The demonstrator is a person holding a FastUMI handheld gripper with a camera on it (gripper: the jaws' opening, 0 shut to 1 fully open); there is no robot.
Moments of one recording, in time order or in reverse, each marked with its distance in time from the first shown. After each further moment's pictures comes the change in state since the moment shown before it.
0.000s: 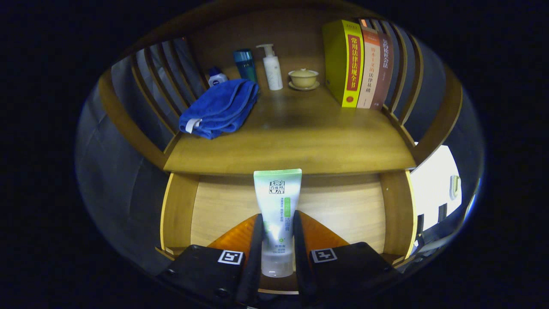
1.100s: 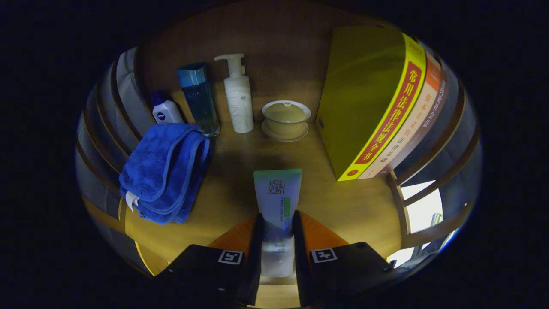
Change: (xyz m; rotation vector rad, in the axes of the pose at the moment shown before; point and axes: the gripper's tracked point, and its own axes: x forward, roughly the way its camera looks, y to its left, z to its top) arm 0.115 -0.048 0.152 -0.019 -0.019 -0.188
